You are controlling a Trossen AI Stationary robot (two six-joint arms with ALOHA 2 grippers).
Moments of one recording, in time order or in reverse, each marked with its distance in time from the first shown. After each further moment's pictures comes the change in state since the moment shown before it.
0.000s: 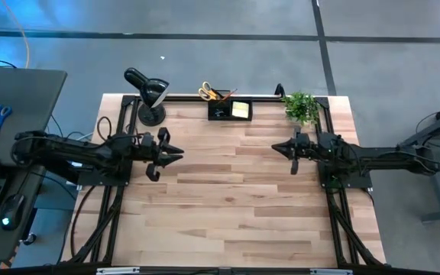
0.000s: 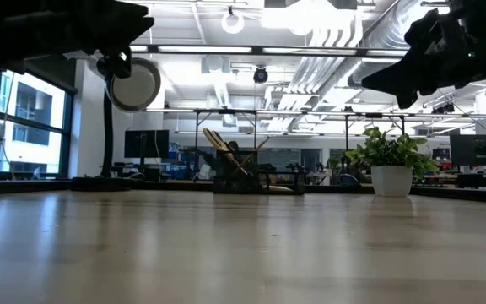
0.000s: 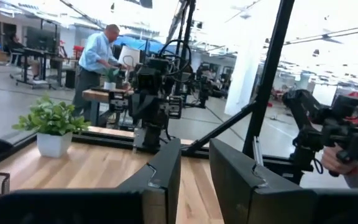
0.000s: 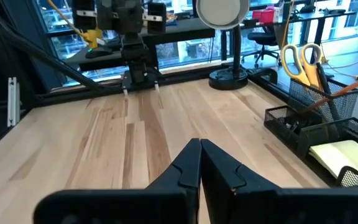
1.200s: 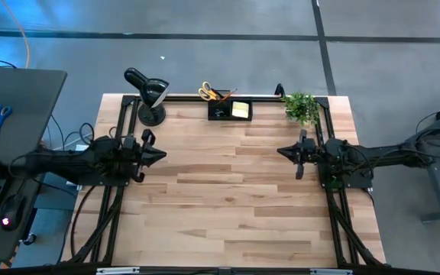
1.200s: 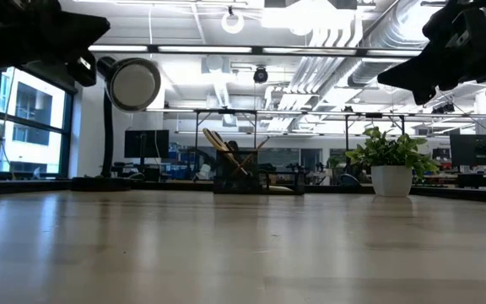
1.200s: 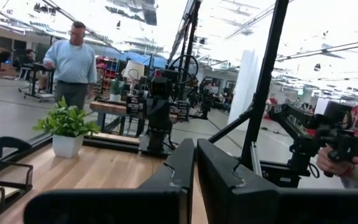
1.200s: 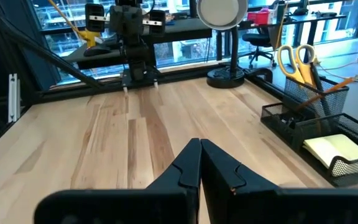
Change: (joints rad) left arm 0.001 -0.630 -0.149 -0.424 -0.026 -0.007; right arm 0.183 -0.186 0.000 -0.192 0.213 0.010
